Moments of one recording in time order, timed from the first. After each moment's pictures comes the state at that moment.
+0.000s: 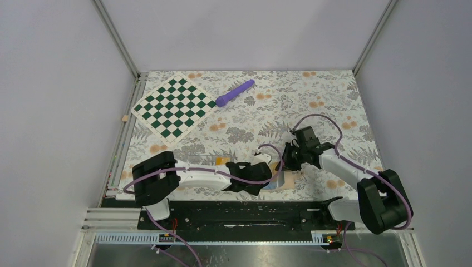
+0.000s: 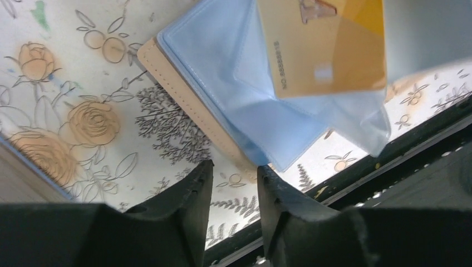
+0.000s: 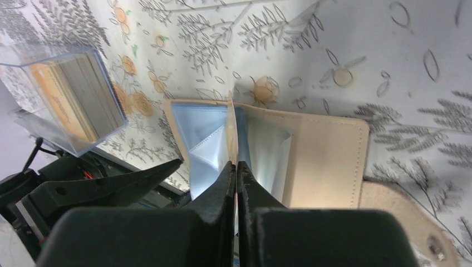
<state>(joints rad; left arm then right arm) -1.27 1.72 0.98 -0.32 -0.24 -0.71 0.39 1.26 0.58 -0.40 -0.37 0.65</state>
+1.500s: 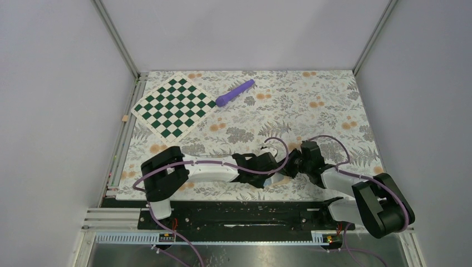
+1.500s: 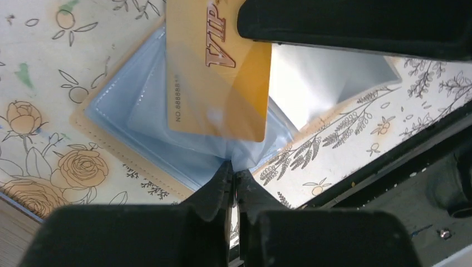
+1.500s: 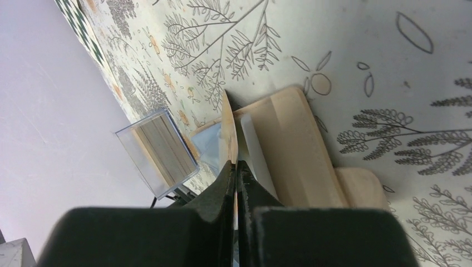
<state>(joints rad) -1.21 1.80 1.11 -0.36 -0.12 -0.66 0.37 1.25 0.23 0.24 -0.39 1.21</state>
